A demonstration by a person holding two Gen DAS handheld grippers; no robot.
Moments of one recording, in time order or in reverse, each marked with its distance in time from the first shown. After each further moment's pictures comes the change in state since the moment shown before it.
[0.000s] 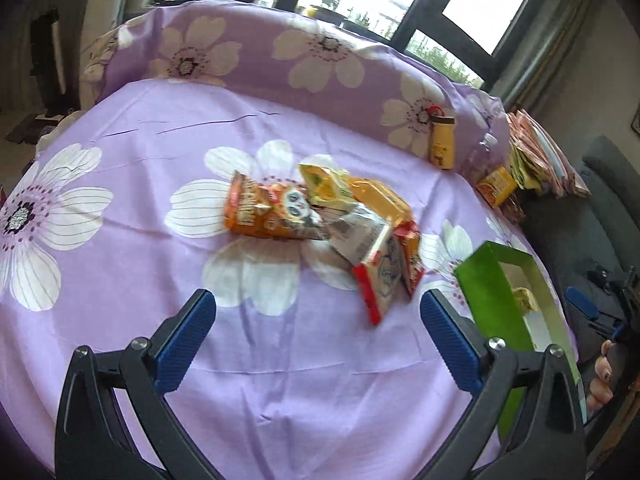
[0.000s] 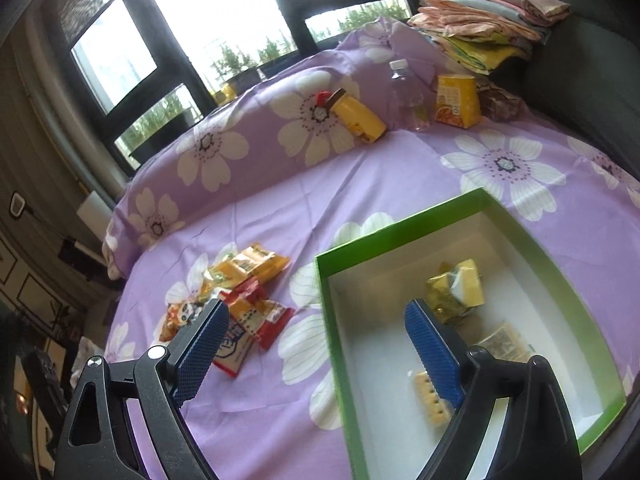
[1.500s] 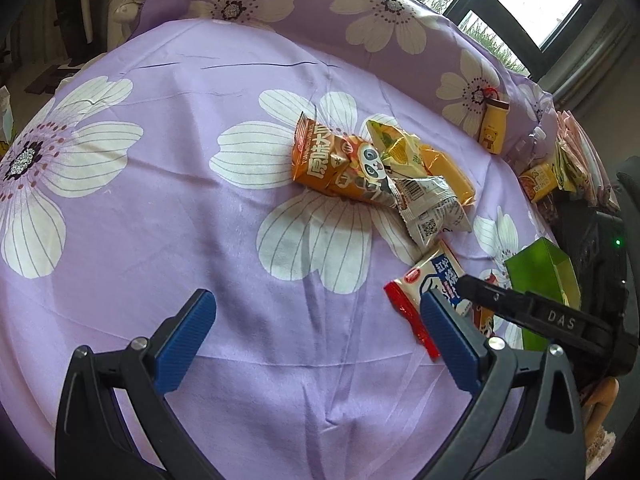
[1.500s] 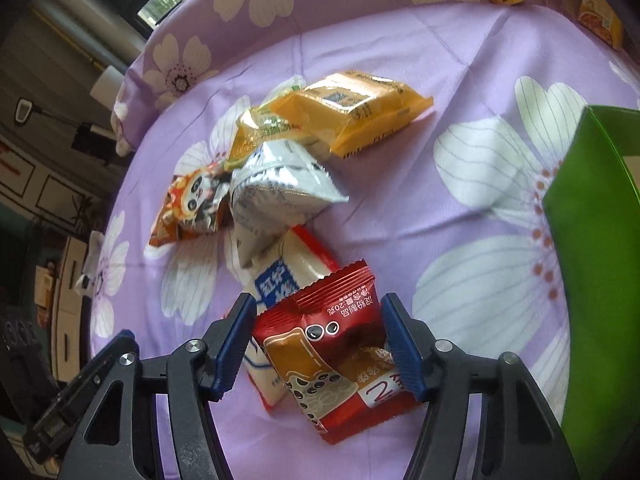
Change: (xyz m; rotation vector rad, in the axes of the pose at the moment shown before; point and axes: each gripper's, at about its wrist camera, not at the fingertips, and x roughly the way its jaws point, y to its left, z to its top) left arm 0.030 0.029 -0.006 -0.103 0.157 0.064; right arm 0.153 0.065 -0.059 -0.121 0.485 0.103
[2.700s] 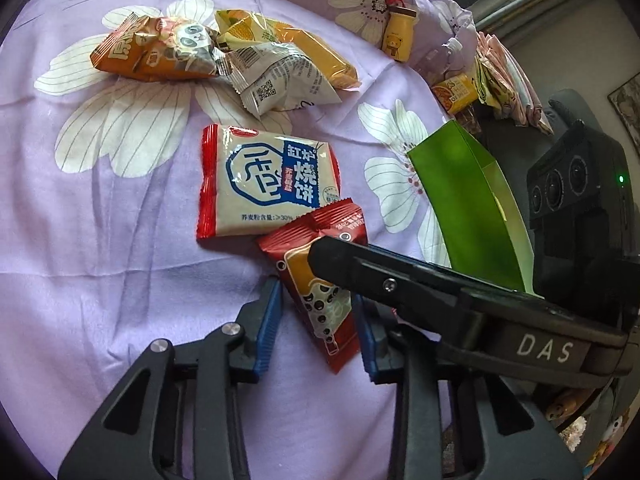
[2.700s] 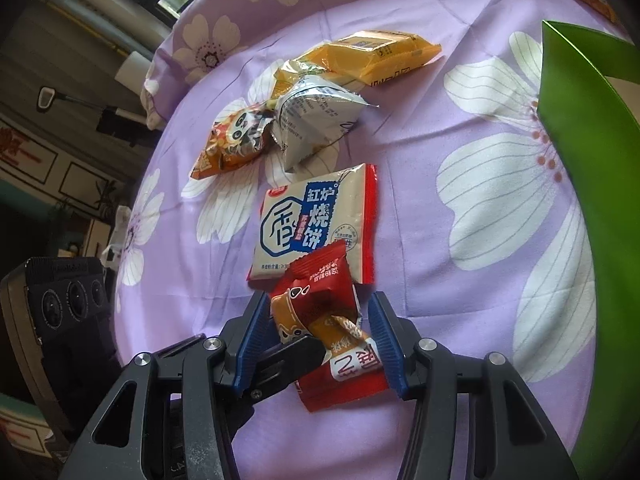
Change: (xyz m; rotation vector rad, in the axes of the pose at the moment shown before) left arm 0.033 -0.071 -0.054 0.127 0.238 -0.295; right arm -0.013 0.004 -0.042 -0.017 0.031 0.114
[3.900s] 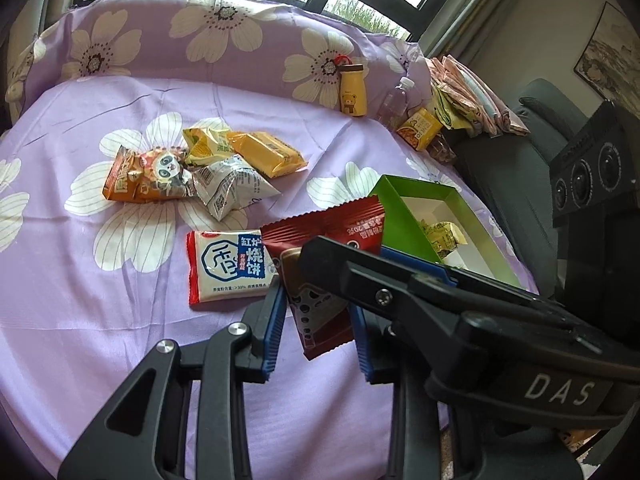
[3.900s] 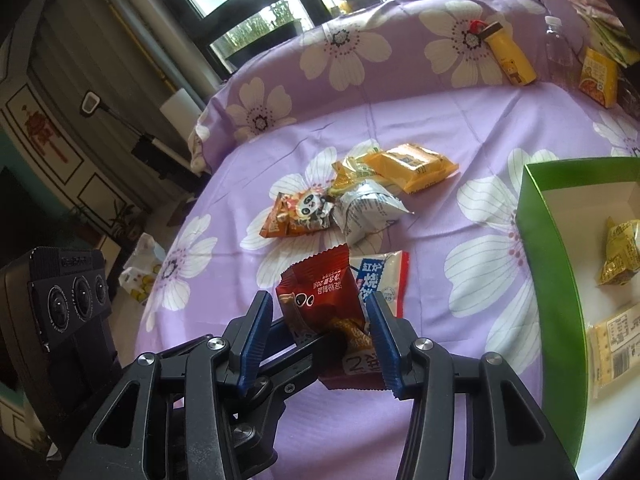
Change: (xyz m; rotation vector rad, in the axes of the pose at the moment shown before) left arm -0.056 -0.066 0.003 0.187 -0.224 0.058; right arm -0.087 0.050 -0.011 -0.131 -0.277 0.014
